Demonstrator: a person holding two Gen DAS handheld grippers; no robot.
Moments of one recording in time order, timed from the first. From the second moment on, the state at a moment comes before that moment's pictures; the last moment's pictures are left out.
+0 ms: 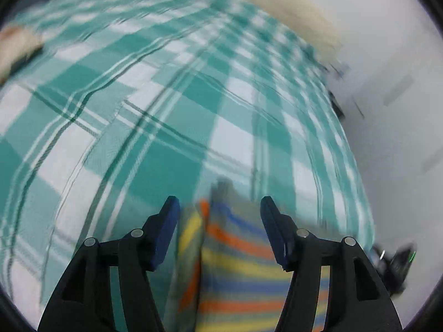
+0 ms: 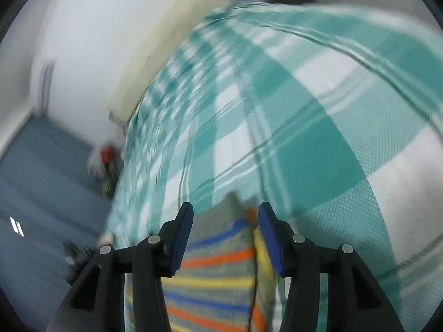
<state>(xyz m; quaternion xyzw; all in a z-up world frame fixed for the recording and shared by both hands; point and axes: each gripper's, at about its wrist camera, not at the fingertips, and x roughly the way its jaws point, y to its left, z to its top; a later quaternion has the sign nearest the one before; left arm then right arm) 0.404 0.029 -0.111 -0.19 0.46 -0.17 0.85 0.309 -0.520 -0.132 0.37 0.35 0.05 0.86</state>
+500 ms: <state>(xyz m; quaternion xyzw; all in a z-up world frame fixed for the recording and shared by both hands) 0.211 0.050 -0.150 0.00 0.50 -0.16 0.85 0.143 -0.405 -0.163 0.09 0.50 0.06 0.86</state>
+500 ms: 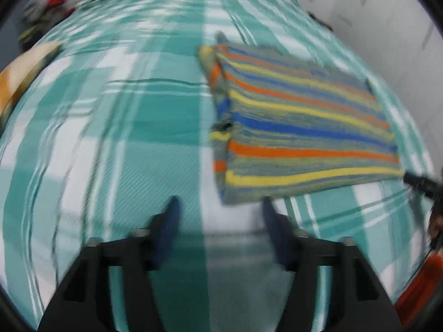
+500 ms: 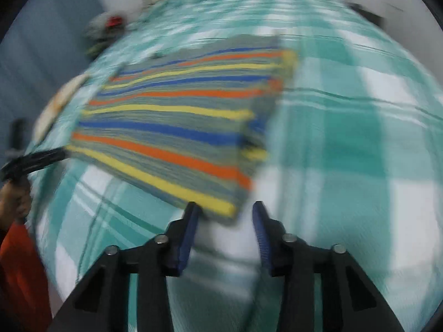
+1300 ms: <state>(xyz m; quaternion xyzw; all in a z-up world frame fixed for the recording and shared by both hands) 0.134 0.070 -0.199 0.05 0.47 -0.03 0.88 0.054 -0.360 -0.192 0.06 0.41 -0.05 0.91</state>
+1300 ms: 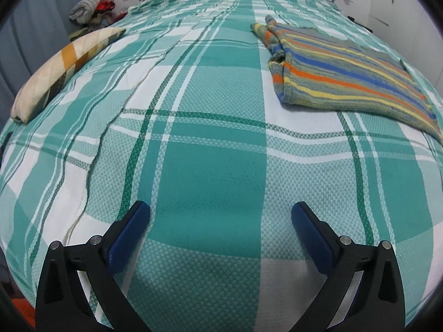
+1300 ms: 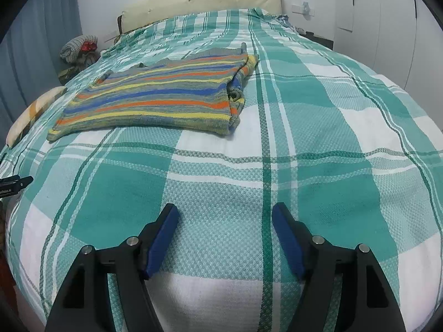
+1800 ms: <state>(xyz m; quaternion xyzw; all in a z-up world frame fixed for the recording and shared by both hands) 0.133 0.069 -0.201 0.06 0.47 -0.03 0.88 0.052 -0.357 -0.193 0.05 0.40 -0.06 0.91</state>
